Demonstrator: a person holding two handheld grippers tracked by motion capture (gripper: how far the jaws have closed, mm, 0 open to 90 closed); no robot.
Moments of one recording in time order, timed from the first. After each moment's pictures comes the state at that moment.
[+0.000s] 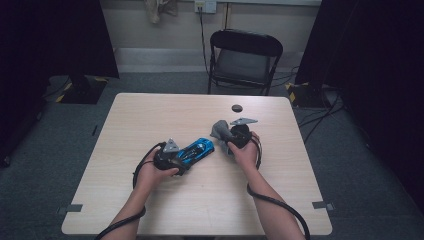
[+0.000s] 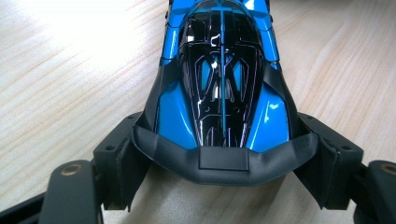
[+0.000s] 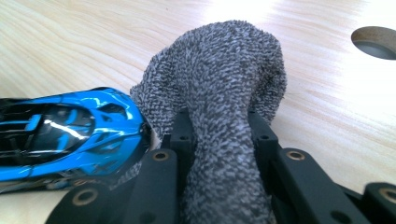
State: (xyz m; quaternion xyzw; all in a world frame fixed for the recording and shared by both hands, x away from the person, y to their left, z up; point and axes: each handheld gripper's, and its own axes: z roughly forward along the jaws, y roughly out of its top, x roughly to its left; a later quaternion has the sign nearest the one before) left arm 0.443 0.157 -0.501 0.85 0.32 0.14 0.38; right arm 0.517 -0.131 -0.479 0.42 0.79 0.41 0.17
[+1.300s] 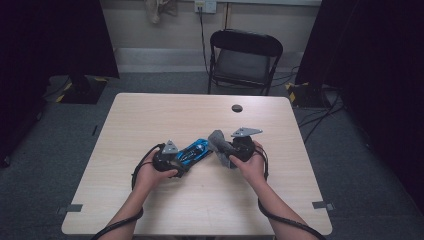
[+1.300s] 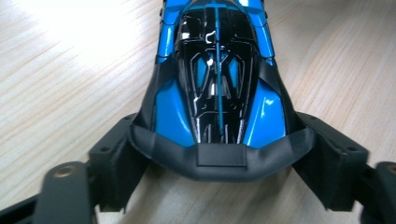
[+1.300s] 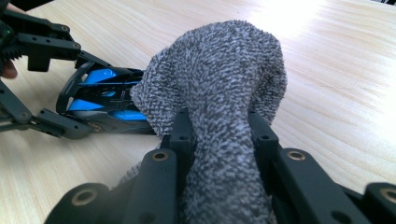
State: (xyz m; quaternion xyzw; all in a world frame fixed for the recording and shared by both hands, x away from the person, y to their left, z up) left arm 0.438 0.161 -0.498 0.86 0.32 0.12 0.38; right arm 0.459 -0.132 -0.455 0.36 0.81 0.44 0.14
